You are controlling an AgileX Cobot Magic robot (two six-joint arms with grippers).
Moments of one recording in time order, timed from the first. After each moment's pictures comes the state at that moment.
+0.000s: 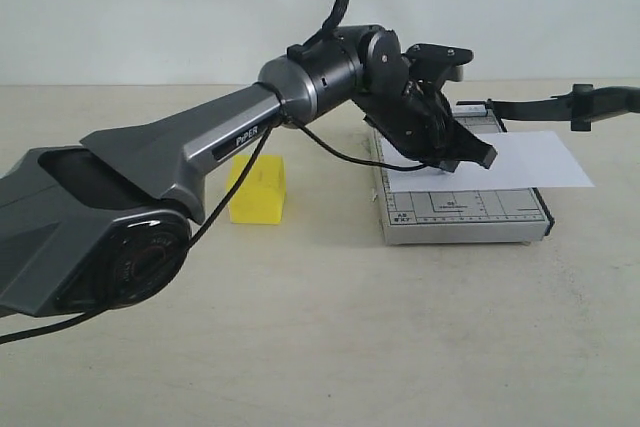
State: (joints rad) left arm -0.84 2.74 -2.59 -0.33 0.89 0.21; right arm 0.01 0.28 0.00 0.36 0.13 -0.10
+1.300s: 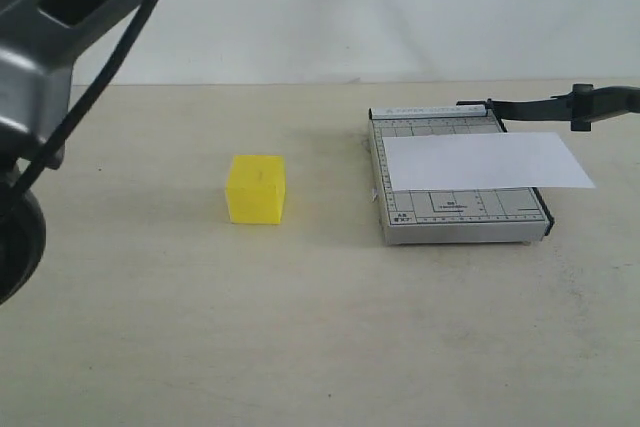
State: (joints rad) left arm -1.08 2.30 -2.60 0.86 1.14 -0.48; right arm 0.01 0.28 0.00 0.36 0.14 -0.07
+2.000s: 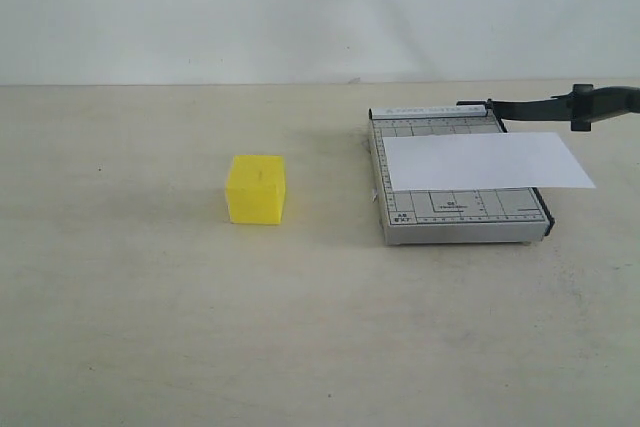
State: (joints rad) left arm -0.84 1.50 -1.41 0.44 0.67 -0.20; right arm 0.01 0.28 0.00 0.36 0.15 -0.07
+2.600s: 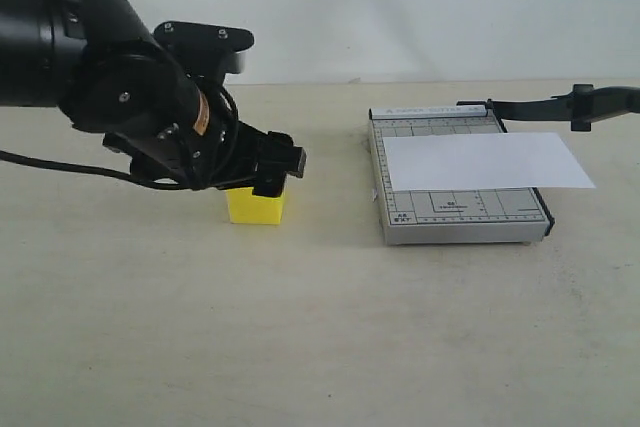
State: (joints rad) left arm -0.83 1.72 -1.13 0.44 0.59 -0.81; right arm 0.01 0.28 0.00 0.36 0.15 -0.07
